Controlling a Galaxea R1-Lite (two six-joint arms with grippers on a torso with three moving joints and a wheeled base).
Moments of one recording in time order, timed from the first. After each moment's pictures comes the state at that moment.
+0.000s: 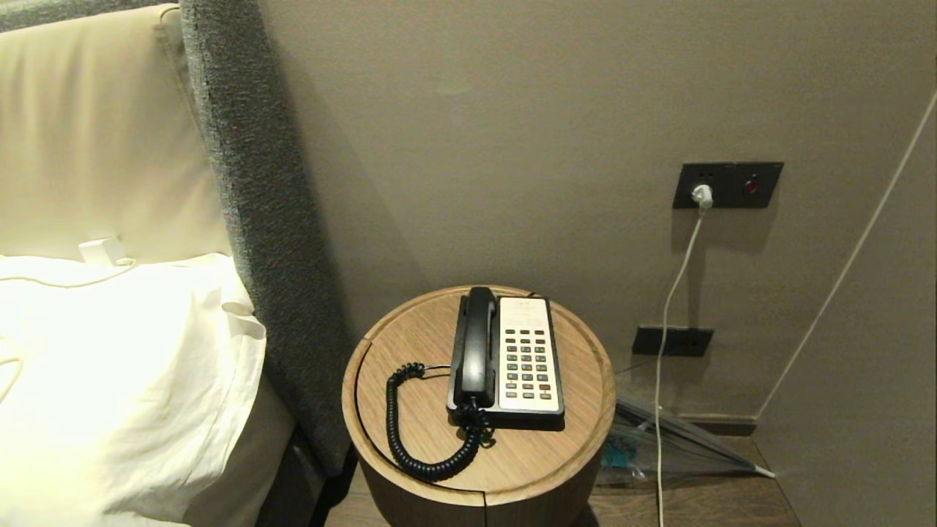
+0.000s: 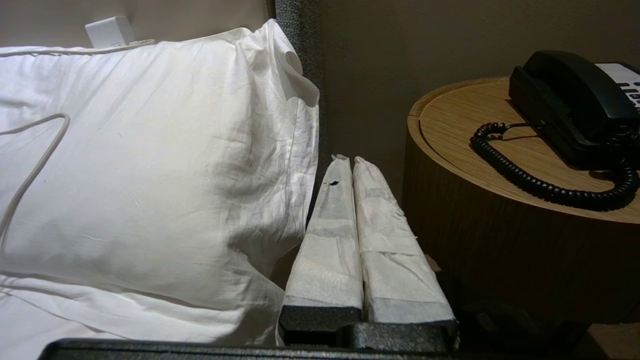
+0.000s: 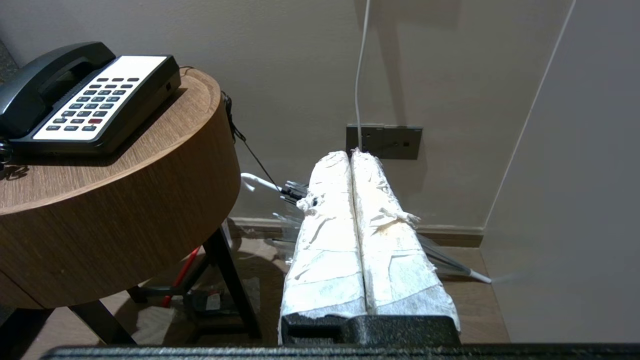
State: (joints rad) left arm -0.01 0.00 0.00 -0.09 -0.01 0.08; right arm -0.01 0.01 0.00 -0.05 0.01 -0.01
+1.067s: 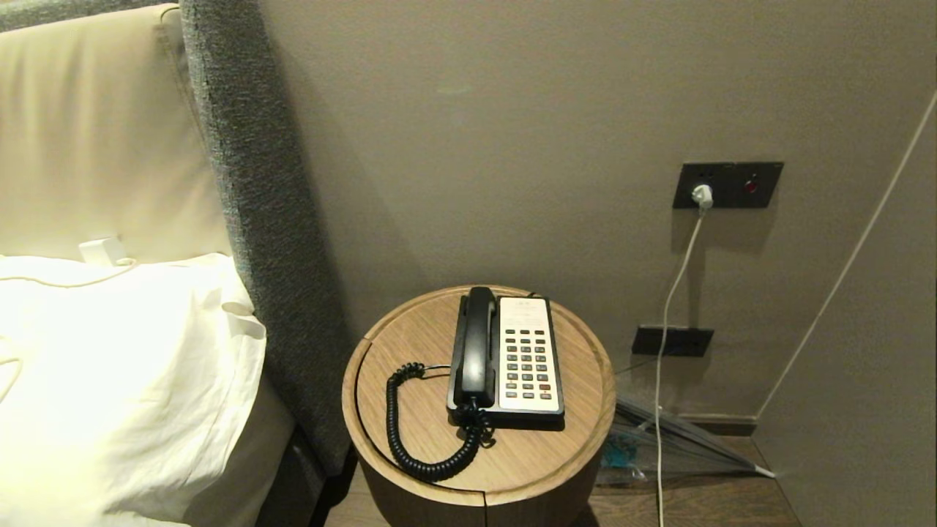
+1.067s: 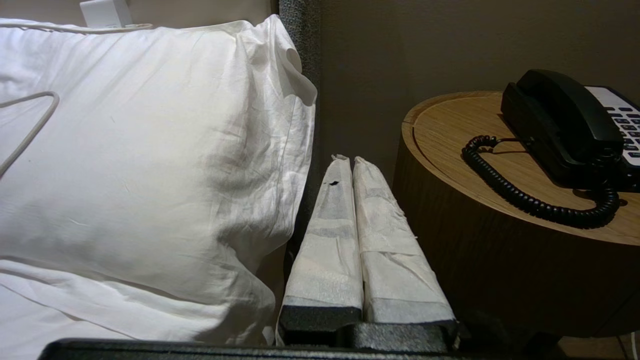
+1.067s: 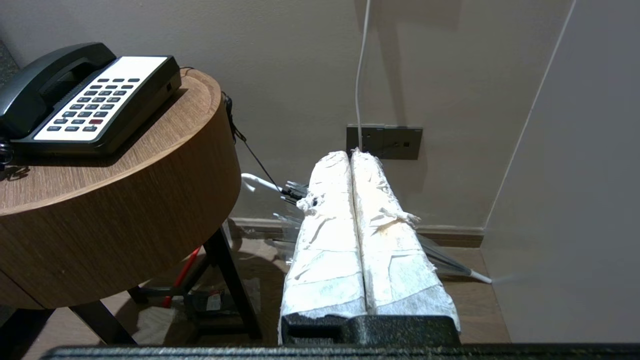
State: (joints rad) left arm -0.01 0.00 0.00 -0.09 0.00 0.00; right arm -0.01 0.01 0.00 -0.05 0.01 -0.01
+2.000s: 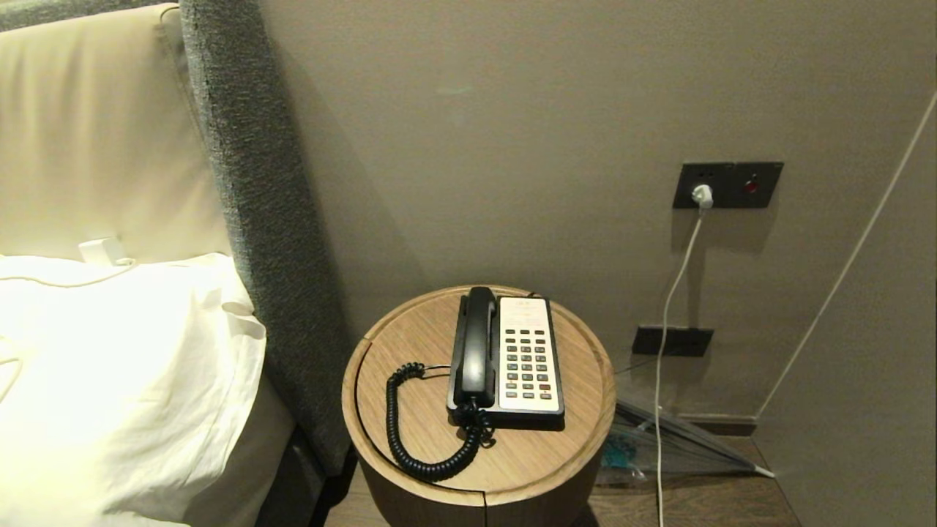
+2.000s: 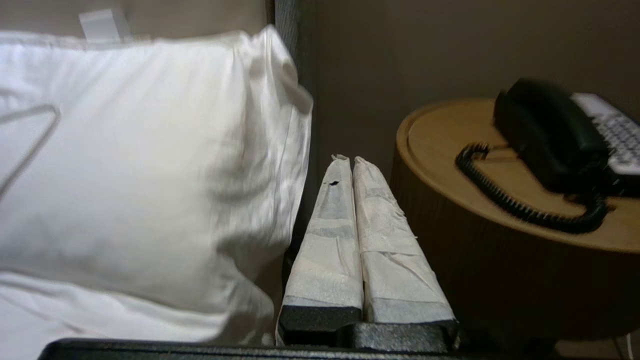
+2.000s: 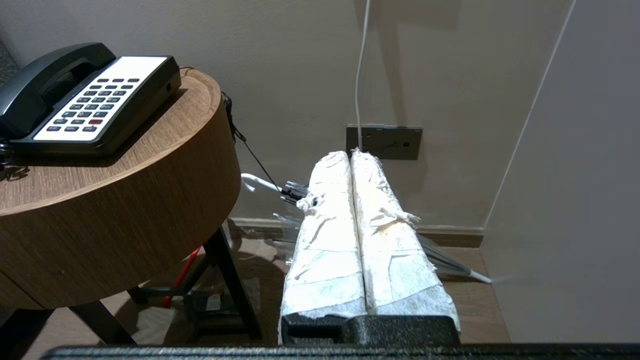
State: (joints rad) left arm -0.01 0.01 -0.04 -0.08 -0.01 0.00; right arm -0.01 0.01 0.00 -0.05 0.01 -0.01
